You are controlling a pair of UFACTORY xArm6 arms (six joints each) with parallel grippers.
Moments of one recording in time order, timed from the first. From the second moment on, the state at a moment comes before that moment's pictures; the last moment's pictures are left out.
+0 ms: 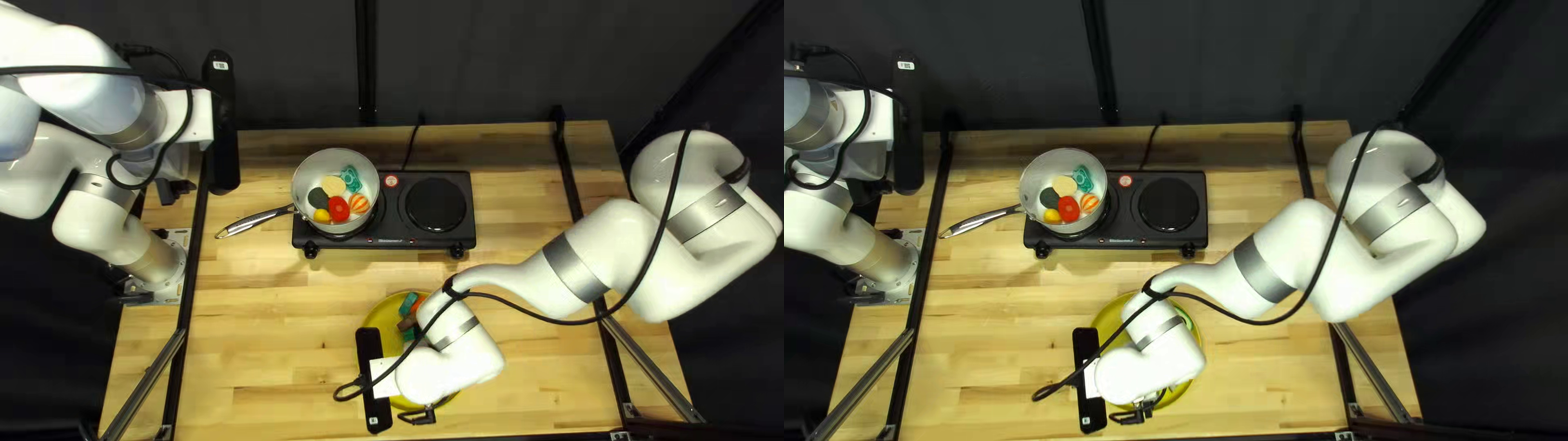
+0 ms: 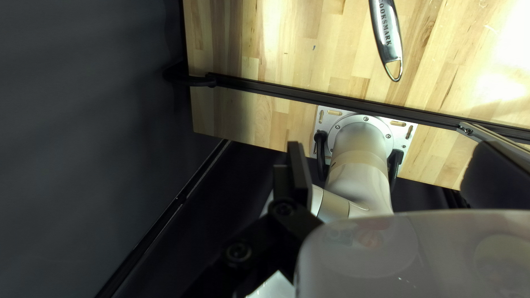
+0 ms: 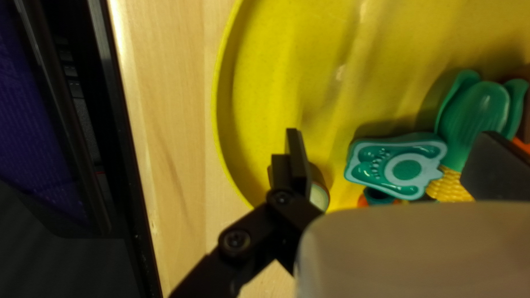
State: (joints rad) left arm -0.25 -0.73 -1.08 0.28 1.94 -0.24; right arm 0.52 0.58 -1.45 -0.08 1.04 0.44
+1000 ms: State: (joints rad) left arm -0.25 -0.73 -1.08 0.28 1.94 -0.24; right arm 0.57 0.46 -1.26 -0.15 0.92 0.97
